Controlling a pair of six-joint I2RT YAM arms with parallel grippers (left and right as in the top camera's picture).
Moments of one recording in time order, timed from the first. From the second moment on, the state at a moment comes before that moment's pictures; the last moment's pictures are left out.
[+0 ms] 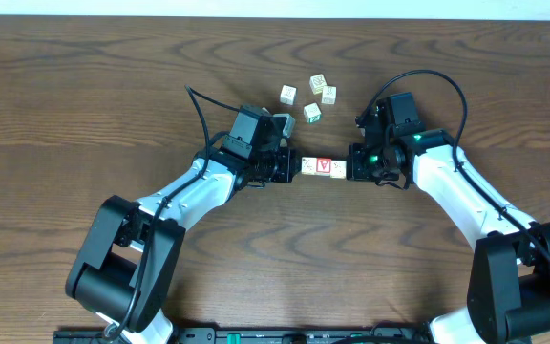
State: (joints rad) left arm -0.48 1.80 1.00 -0.13 0.52 -0.44; right arm 0.25 1.69 1.09 -0.62 -0.34 0.28
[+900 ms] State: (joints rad) left arm -0.48 1.80 1.00 -0.13 0.52 -0.44; right arm 0.25 1.69 1.09 -0.62 -0.34 0.28
